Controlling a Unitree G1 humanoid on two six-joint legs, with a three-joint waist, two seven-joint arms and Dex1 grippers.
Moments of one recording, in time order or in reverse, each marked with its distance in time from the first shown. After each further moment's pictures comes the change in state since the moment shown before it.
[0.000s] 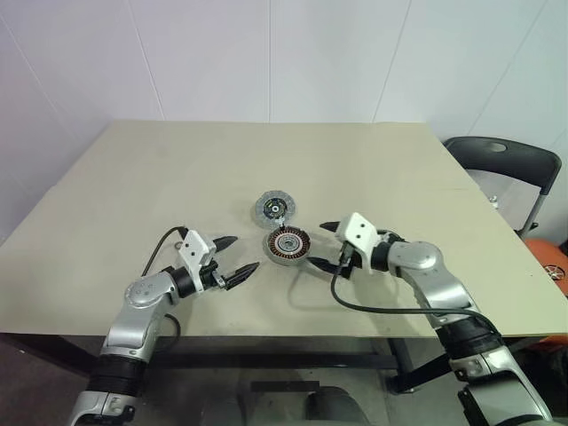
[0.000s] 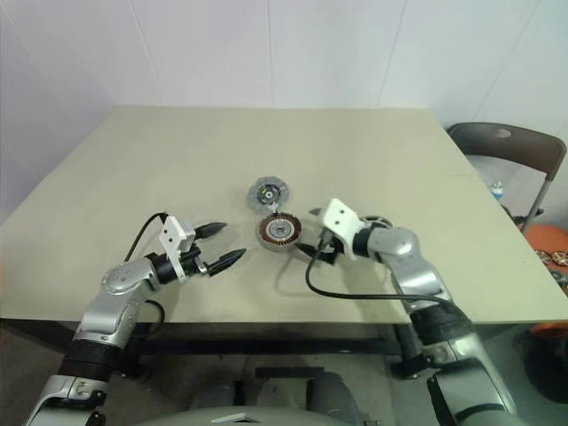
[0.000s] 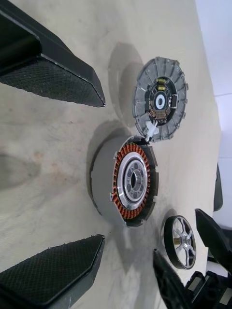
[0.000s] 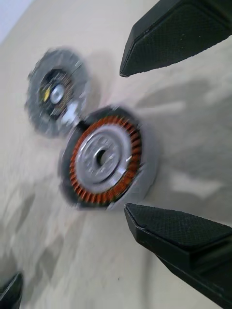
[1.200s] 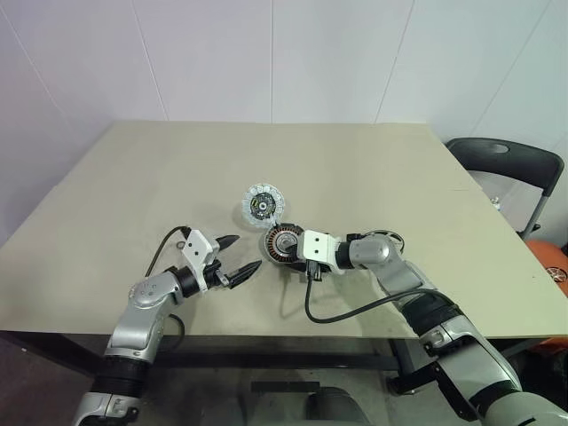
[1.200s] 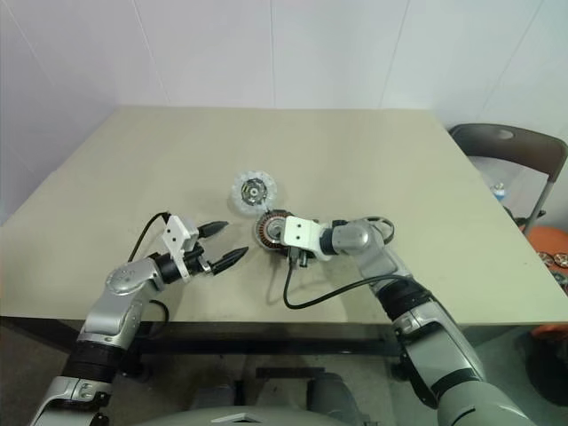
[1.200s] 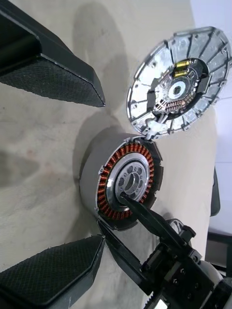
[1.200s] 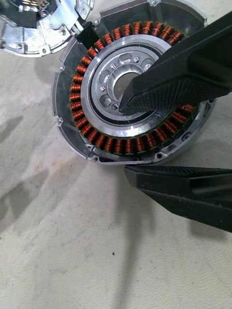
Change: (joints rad) left arm 0.006 -0.018 -0.003 -0.027 0.017 0.012 0.038; right arm -0.136 0.078 0.152 0.296 -0.183 -0.230 0.045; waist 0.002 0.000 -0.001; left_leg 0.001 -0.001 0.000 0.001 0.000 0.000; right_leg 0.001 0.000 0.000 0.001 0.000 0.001
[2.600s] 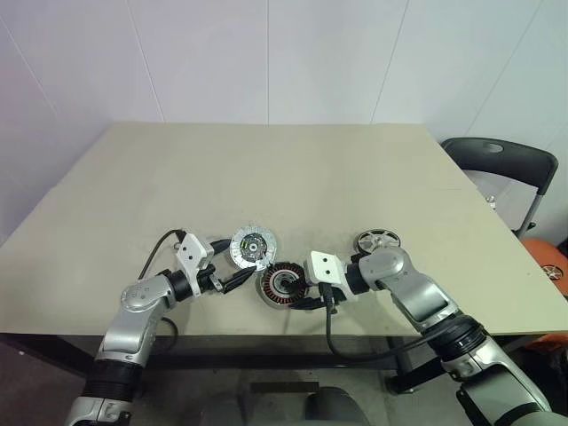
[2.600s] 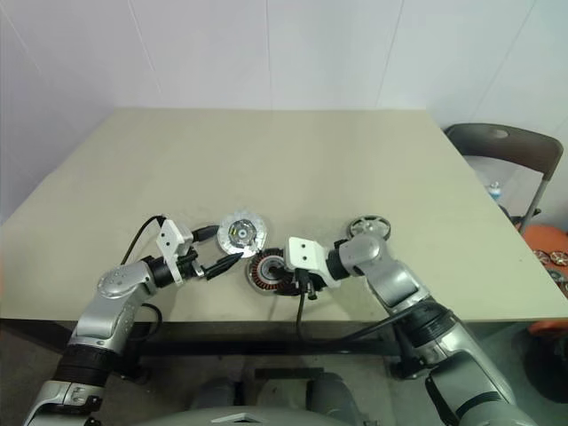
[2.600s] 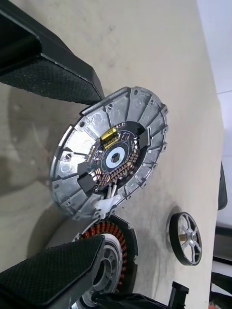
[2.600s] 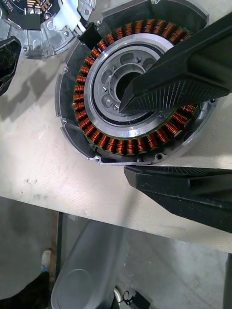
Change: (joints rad) left arm 0.026 0.039 0.013 -0.009 -0.008 -0.007 -0.039; right arm 0.136 -0.114 0.035 -0.372 0.187 0.323 0.279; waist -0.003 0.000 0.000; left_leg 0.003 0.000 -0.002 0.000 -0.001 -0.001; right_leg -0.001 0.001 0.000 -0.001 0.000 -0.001
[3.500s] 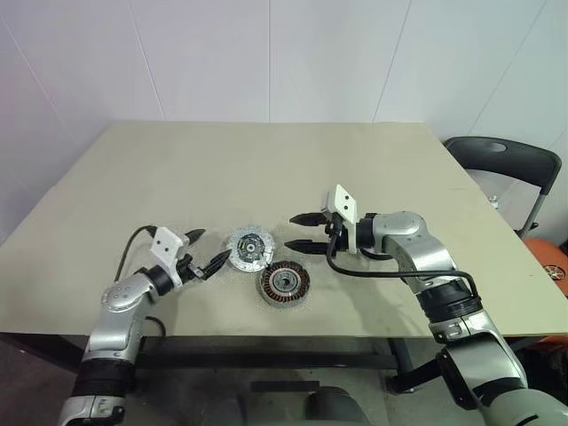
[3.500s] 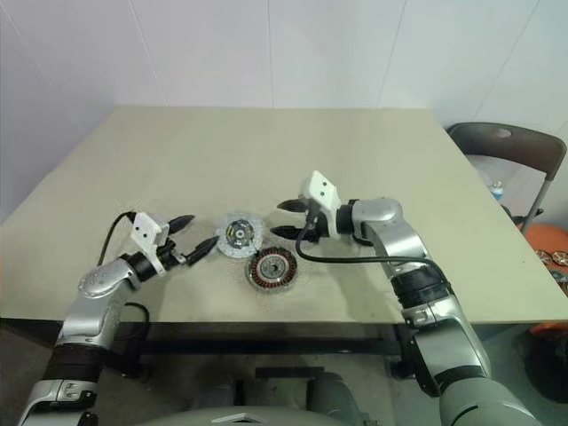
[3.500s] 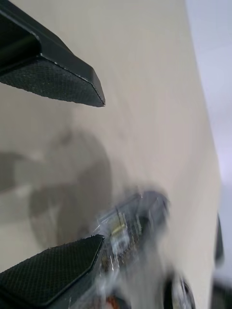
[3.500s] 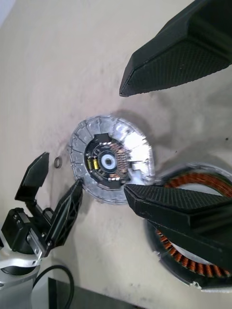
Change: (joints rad) left arm -0.008 0.004 0.113 0.108 0.048 -0.052 0.165; right arm -0.173 0.090 -0.227 0.192 0.165 0.045 -0.117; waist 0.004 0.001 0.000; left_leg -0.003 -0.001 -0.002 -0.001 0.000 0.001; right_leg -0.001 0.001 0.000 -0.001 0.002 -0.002
